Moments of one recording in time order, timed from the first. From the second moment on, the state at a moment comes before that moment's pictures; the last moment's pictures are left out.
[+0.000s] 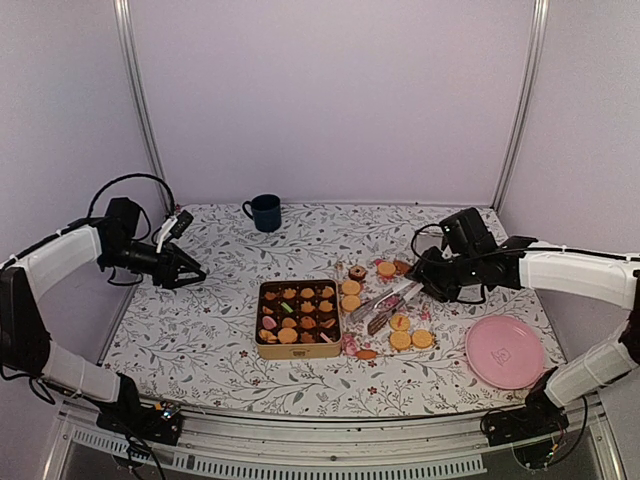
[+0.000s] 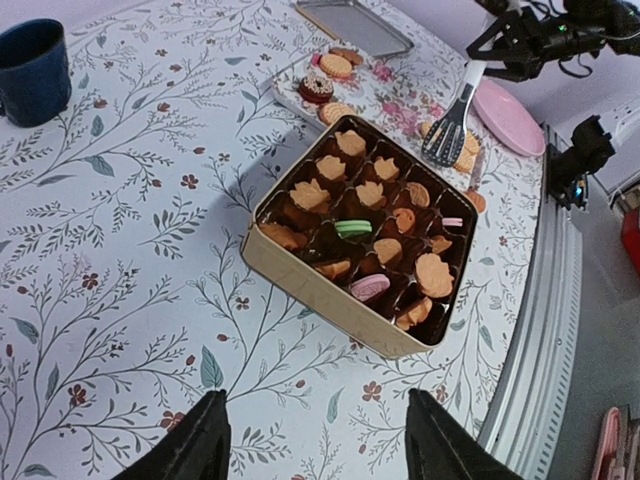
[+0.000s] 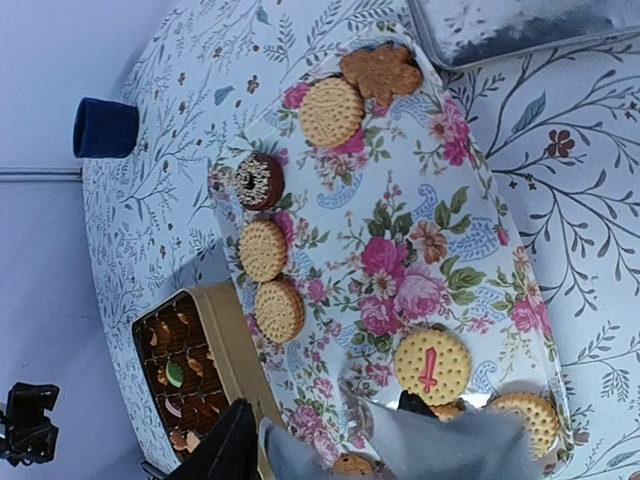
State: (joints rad) left arm 0.03 1.33 0.95 -0.77 0.90 0.62; right arm 0.64 1.35 0.89 -0.34 -0.01 1.09
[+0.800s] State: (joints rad) left arm 0.02 1.30 0.95 -0.74 0.90 0.64; right arm 0.57 1.43 1.05 -0.49 0.06 1.11
